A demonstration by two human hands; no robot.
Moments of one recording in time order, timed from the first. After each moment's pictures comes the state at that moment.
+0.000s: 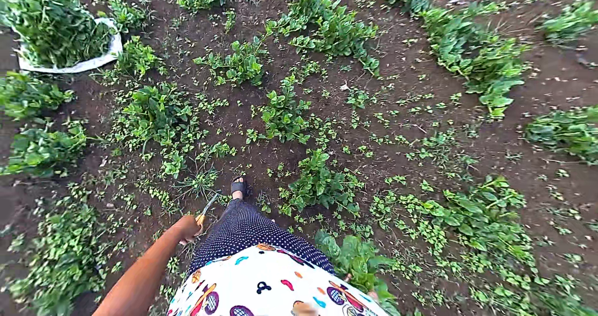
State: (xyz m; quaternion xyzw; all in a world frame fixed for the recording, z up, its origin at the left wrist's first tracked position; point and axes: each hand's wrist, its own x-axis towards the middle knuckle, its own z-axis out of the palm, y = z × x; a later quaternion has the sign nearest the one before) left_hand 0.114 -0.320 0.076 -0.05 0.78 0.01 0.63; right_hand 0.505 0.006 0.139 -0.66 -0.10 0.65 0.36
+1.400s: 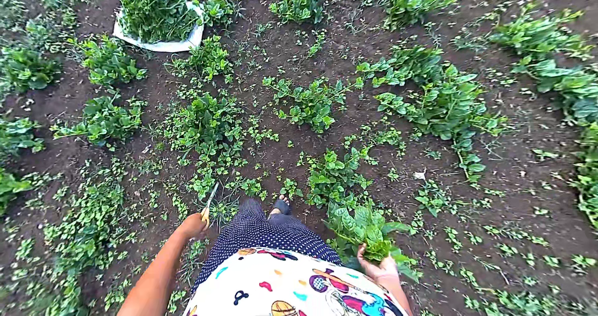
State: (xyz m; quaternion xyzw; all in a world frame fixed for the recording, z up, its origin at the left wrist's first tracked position) left_hand -0.195 -0.315 0.073 -0.24 0.76 0.20 0.57; right_hand -0.043 0.214 0.080 -0.69 -0.15 0.69 0.15
